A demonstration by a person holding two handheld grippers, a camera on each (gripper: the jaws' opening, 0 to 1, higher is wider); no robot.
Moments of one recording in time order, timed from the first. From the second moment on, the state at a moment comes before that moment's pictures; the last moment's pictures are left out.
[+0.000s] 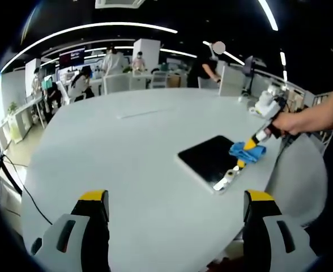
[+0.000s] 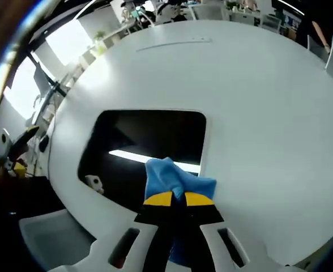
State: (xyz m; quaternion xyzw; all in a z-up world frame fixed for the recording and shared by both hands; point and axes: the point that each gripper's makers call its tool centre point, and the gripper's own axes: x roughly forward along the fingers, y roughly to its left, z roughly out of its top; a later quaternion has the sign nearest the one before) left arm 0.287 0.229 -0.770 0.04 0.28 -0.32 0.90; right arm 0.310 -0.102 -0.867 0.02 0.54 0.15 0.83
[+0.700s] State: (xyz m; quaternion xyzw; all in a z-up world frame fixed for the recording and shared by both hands) left arm 0.288 0.238 -0.770 0.04 0.28 -0.32 0.90; right arm 0.303 -0.100 -0.867 0.03 0.56 0.13 0.82
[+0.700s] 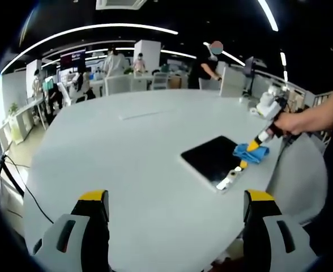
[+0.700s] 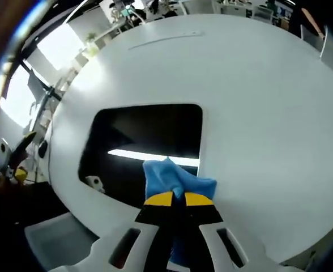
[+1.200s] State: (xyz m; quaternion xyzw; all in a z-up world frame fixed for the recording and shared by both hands) left arm 0.286 0.246 -0.766 0.04 0.27 -0.32 0.91; right arm 0.304 -0.085 -0.867 0.03 0.56 0.13 0.82
